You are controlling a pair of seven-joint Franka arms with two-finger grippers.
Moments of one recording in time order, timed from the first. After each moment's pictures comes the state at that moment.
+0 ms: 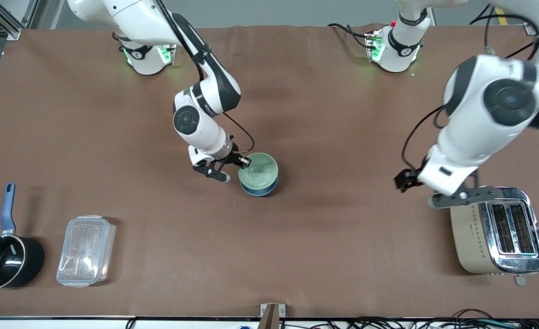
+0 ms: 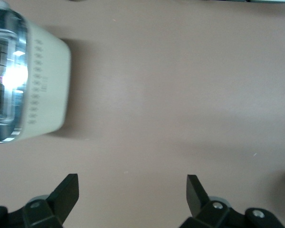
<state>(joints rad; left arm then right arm) -0.04 0.29 -0.26 -1.44 0.19 1.79 -0.39 0.69 0.50 -0.06 -1.89 0.43 2.50 0.74</state>
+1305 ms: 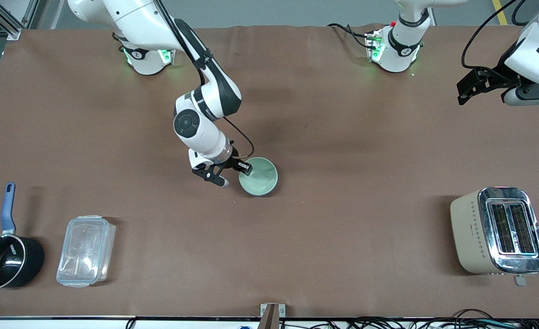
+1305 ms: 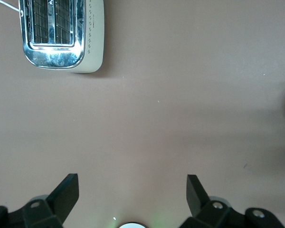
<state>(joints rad) -0.05 -0.12 -0.10 -1.66 0.04 1.52 -0.15 0.69 0.49 -0.09 -1.85 0.43 2.51 0.81</state>
